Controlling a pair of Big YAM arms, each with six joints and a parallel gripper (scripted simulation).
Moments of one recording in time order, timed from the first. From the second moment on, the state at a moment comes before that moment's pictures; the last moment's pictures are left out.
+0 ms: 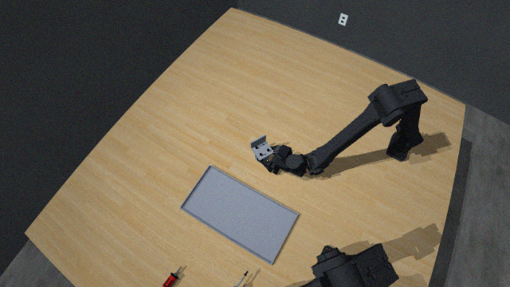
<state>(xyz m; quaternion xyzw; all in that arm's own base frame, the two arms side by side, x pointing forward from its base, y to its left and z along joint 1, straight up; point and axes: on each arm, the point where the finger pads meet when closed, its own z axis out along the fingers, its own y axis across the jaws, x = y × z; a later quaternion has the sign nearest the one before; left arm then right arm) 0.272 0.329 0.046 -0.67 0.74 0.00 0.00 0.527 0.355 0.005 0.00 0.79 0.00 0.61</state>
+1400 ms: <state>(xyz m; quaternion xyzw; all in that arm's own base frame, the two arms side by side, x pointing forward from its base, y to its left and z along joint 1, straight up) 0.272 0.329 0.026 -0.67 0.74 0.00 0.00 0.527 0.355 0.005 0.00 0.79 0.00 0.61</state>
